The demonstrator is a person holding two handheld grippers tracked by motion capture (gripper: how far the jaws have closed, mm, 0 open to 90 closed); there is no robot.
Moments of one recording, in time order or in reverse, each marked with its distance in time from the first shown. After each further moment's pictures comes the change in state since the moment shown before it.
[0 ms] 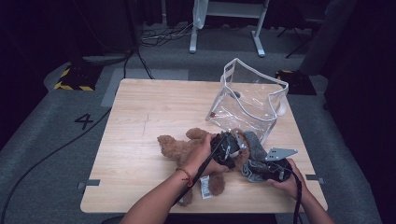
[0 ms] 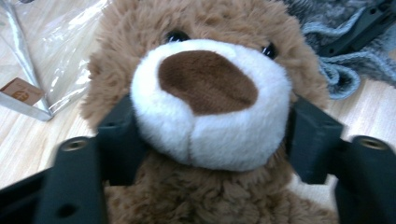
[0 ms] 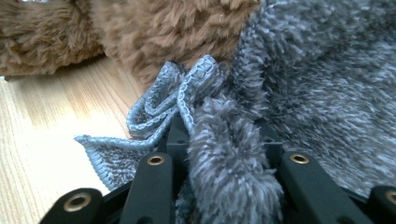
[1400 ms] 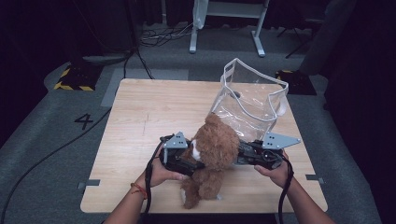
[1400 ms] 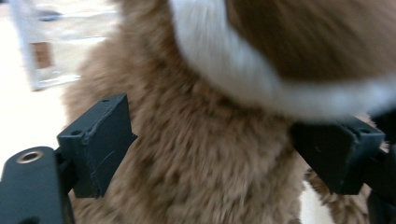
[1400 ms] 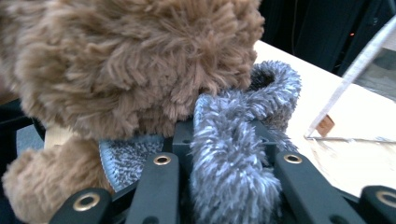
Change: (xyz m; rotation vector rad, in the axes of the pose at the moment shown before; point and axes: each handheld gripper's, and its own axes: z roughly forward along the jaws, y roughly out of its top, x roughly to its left) left arm 0.042 -0.131 -0.059 -0.518 -0.326 -0.235; right arm 0.033 0.089 -0.018 -0.406 0.122 -0.116
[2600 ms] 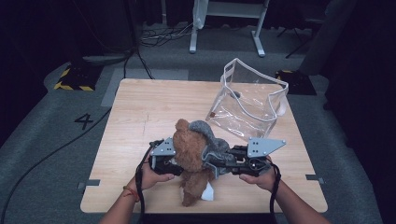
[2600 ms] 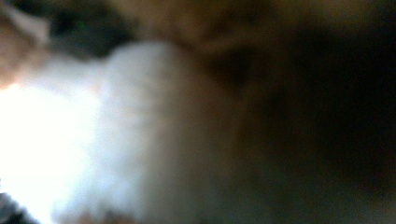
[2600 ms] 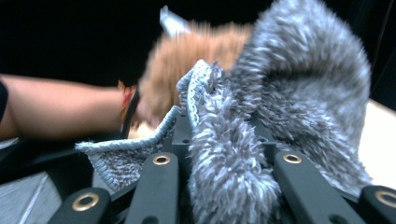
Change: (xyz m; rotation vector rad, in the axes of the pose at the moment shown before) left arm 0.015 -0.035 -0.026 0.007 0.020 0.056; right arm 0.046 0.033 0.028 -0.083 0.246 -0.070
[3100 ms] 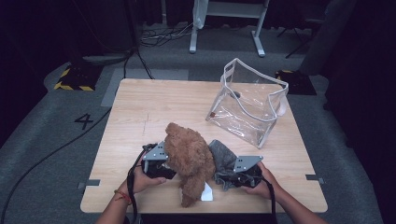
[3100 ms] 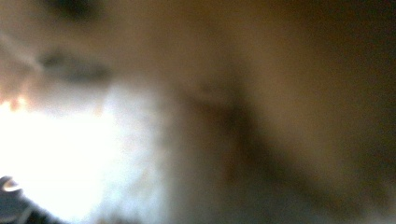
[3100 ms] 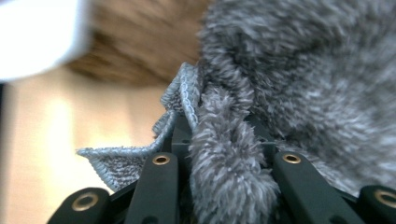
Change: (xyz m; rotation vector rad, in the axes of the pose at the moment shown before) left arm -0.002 -0.017 -0.015 0.018 0.000 0.046; right arm -0.016 -0.103 0.011 0.484 -0.164 0.009
